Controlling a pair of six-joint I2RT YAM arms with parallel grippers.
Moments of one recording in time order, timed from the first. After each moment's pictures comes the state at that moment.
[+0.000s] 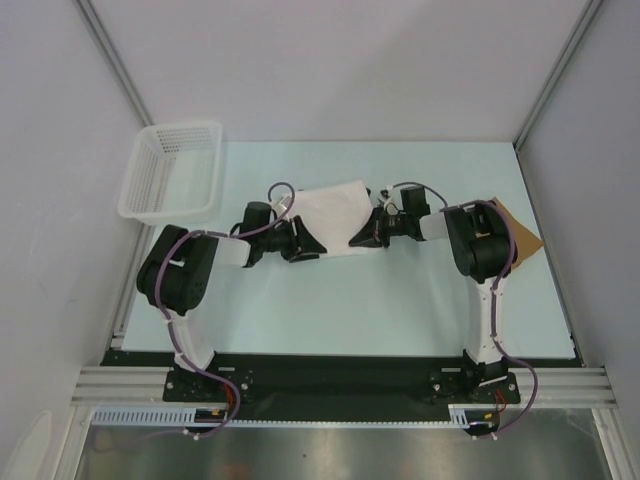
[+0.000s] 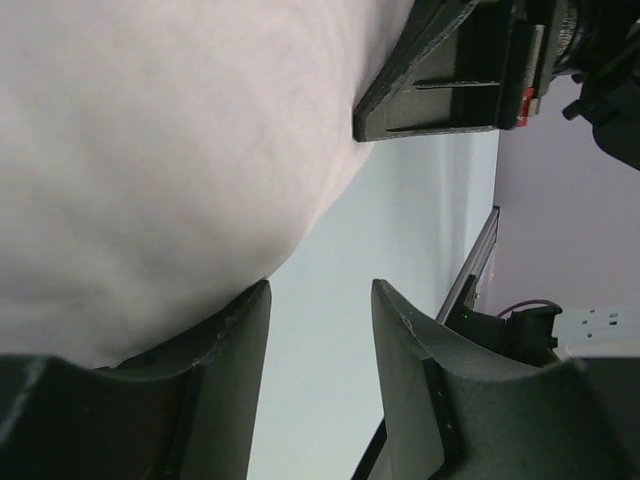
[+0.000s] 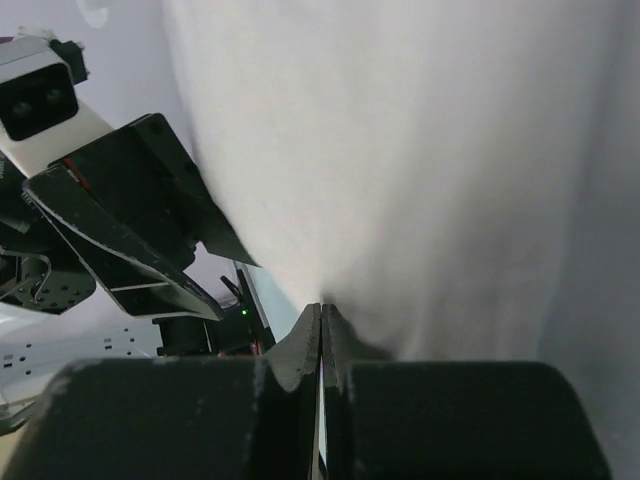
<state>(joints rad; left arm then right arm) -0.33 1.86 0.85 0.36 0.74 -0.76 0.26 2.17 1.21 0.21 -1.02 0.77</state>
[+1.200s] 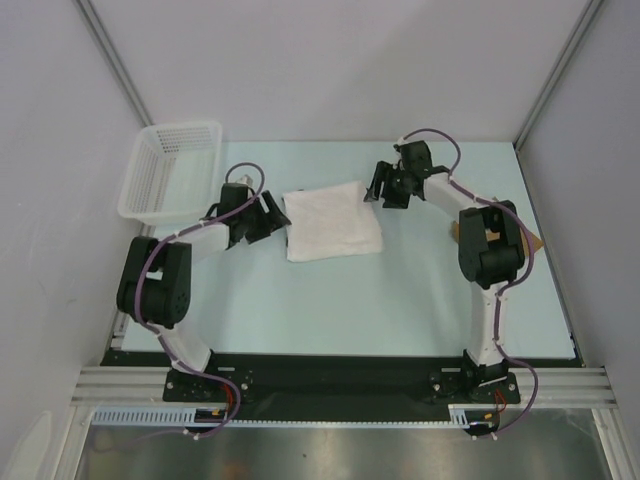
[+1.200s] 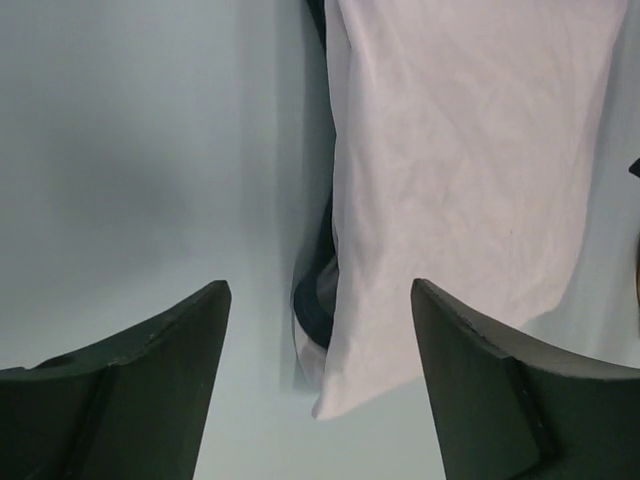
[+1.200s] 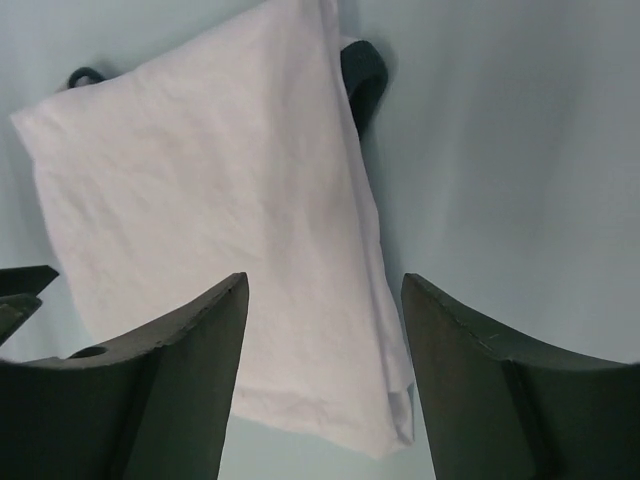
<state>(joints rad) -0.19 1.70 0.93 0.02 0.24 -0.63 0.25 2.08 1.58 -0.33 -0.34 0.47</state>
